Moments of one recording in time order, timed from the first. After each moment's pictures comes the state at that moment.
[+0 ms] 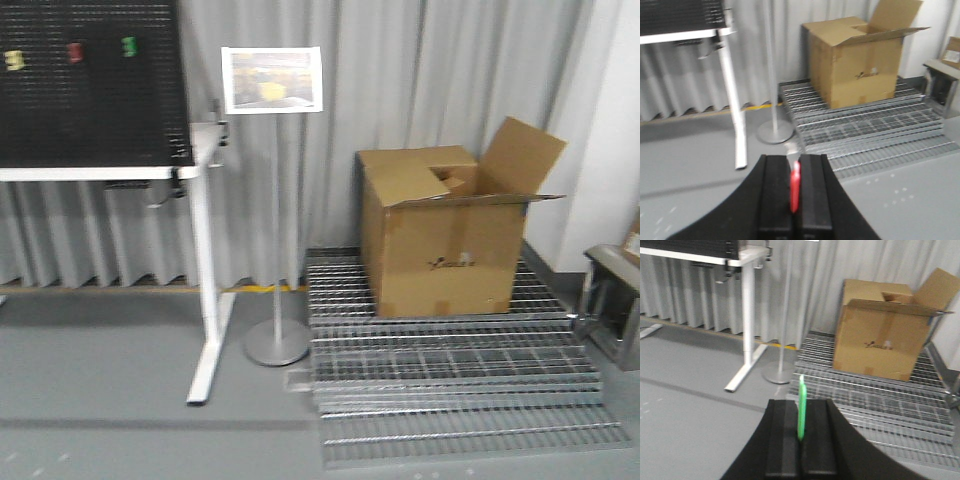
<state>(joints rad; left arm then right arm) -0.16 0.49 -0.42 -0.33 0.22 0.29 0.17 0.38 -0.41 0.18 0.31 -0.28</state>
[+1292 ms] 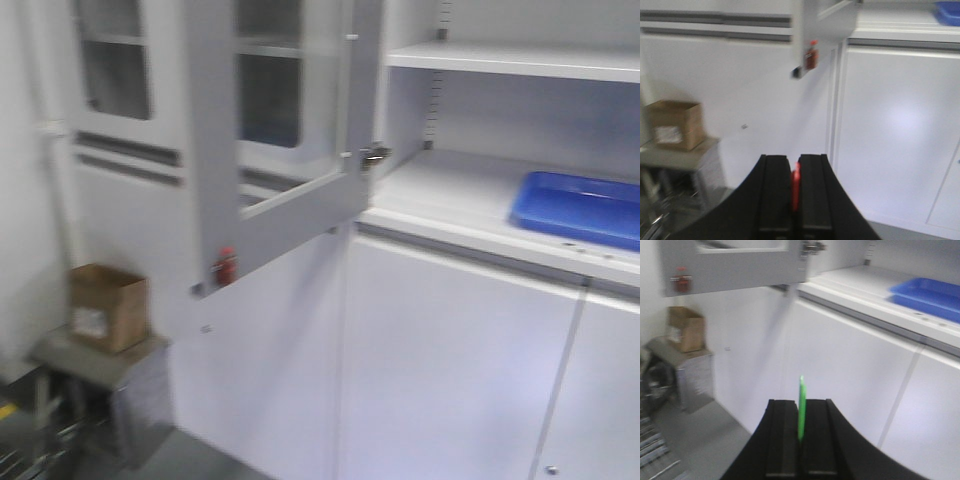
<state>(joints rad) -0.16 0.49 -0.42 -0.33 0.22 0.29 0.17 0.38 -0.41 0.18 0.31 -0.28</state>
